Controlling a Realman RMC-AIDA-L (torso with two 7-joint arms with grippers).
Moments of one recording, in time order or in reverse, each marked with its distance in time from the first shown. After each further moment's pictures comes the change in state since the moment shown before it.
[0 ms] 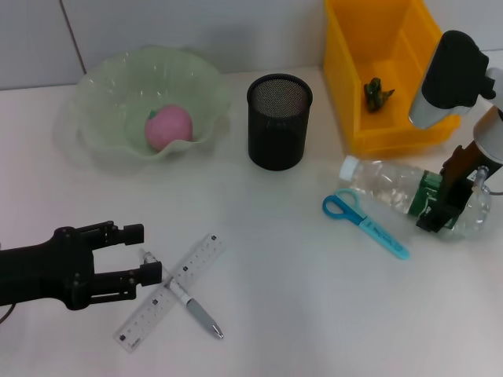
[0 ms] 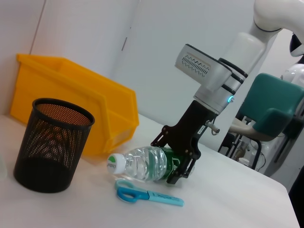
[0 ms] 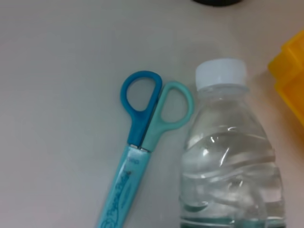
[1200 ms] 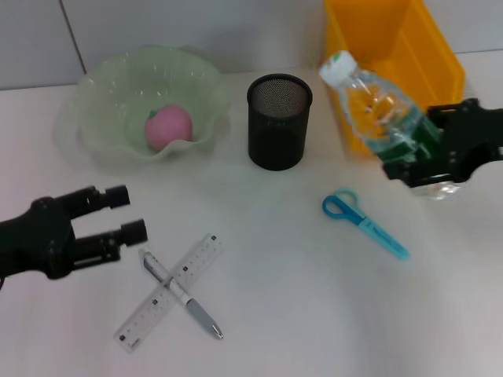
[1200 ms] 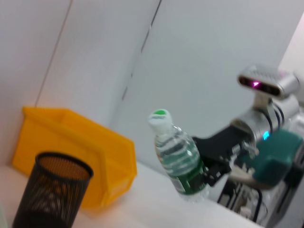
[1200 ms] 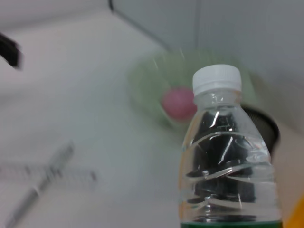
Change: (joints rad) left arm 0.000 -0.038 -0.181 -0.003 -0.008 0.104 -0.003; right arm -0.341 0.018 0.270 -0.383 0.728 -0.219 -0.331
